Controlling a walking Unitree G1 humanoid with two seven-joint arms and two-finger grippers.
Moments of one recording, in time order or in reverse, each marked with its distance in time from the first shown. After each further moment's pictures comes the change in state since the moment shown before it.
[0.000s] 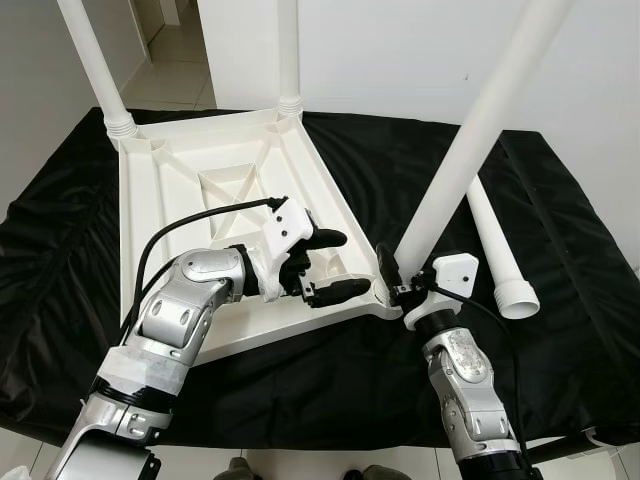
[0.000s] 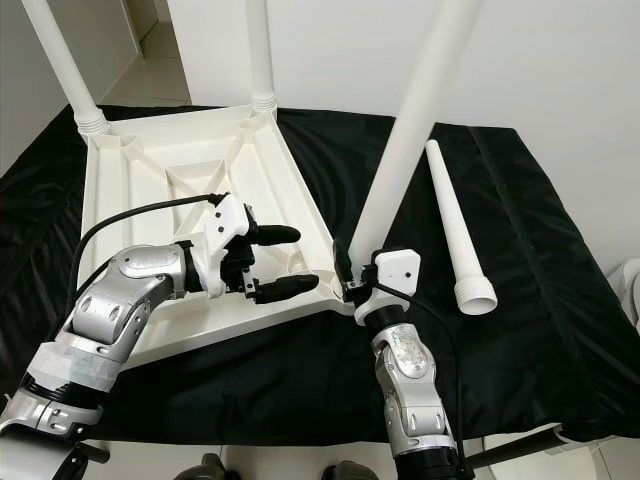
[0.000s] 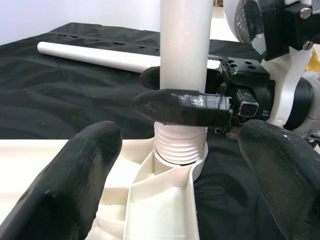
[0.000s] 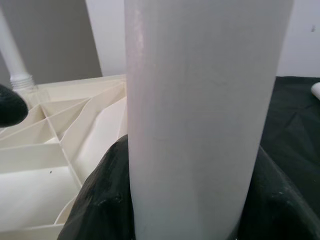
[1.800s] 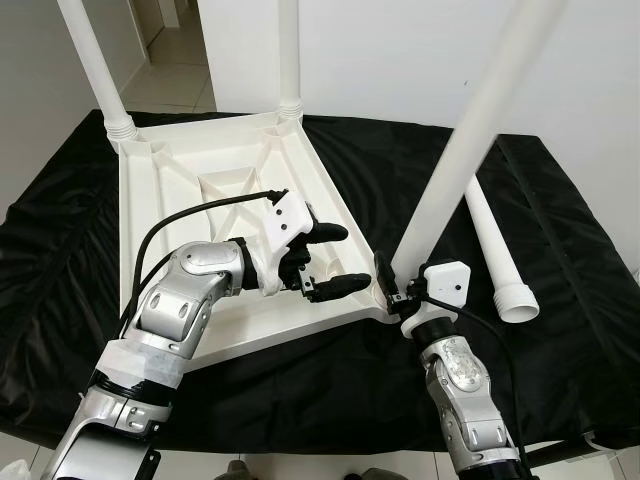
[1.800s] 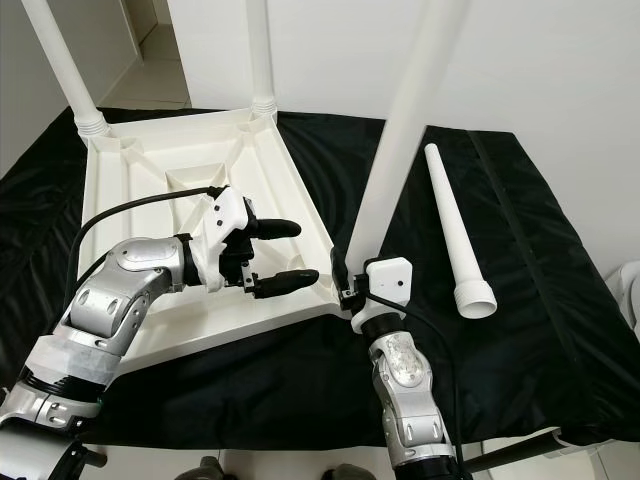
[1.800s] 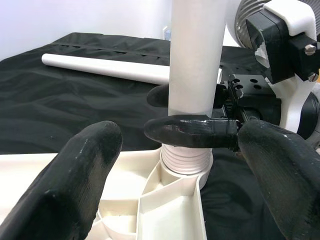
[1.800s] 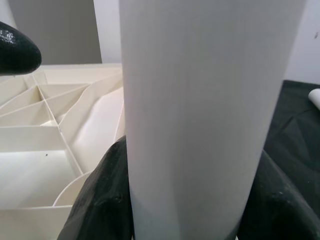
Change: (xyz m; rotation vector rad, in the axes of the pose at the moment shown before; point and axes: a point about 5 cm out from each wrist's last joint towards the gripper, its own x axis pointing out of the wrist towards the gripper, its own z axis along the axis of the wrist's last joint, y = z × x) left arm -0.001 0.005 0.007 0.022 -0.004 0.007; right arm -0.003 0.006 -0.006 -0.084 0.072 0.044
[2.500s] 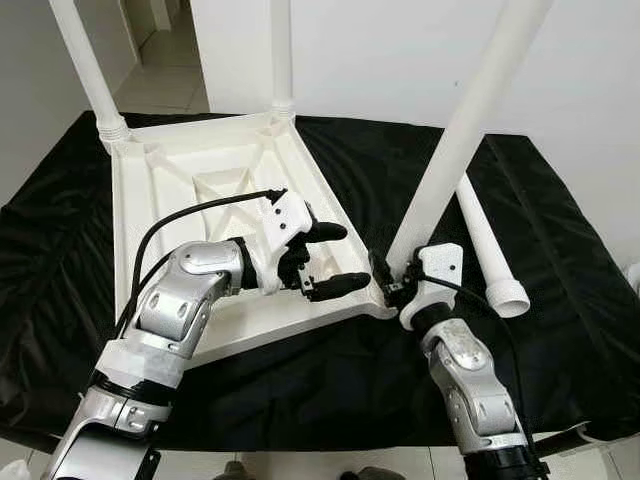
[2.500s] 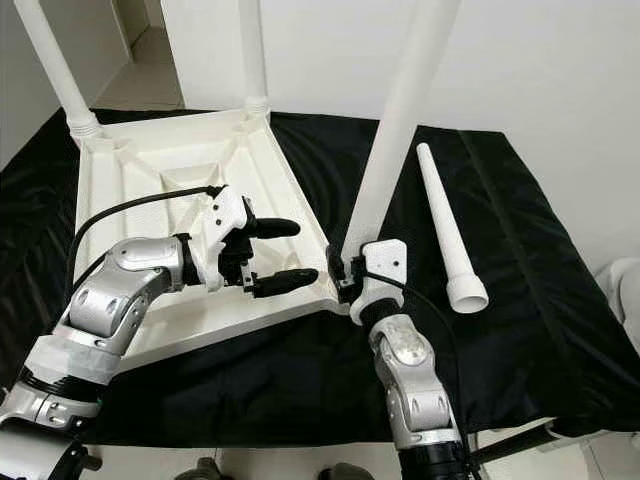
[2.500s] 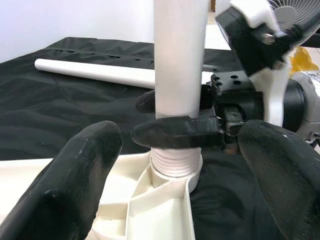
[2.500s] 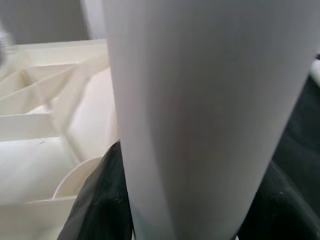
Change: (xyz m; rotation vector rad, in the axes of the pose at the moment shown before) left arm 0.000 0.000 0.000 -0.001 -0.004 0.001; right arm 0.016 -0.004 0.009 0.047 0.135 -0.066
